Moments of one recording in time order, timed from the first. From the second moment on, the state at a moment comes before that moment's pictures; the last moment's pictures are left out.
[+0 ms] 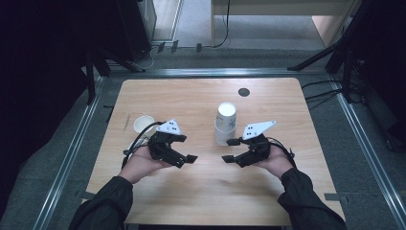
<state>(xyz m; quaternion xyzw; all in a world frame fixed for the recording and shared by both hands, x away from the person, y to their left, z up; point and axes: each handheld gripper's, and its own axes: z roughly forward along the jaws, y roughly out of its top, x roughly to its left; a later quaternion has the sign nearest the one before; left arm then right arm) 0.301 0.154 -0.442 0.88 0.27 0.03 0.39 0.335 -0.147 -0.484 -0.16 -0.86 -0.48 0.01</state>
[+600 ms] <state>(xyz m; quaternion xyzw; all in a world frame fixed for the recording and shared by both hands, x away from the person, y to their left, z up) 0.303 0.128 -0.463 0.88 0.27 0.03 0.39 0.333 -0.144 -0.485 -0.15 -0.87 -0.48 0.01</state>
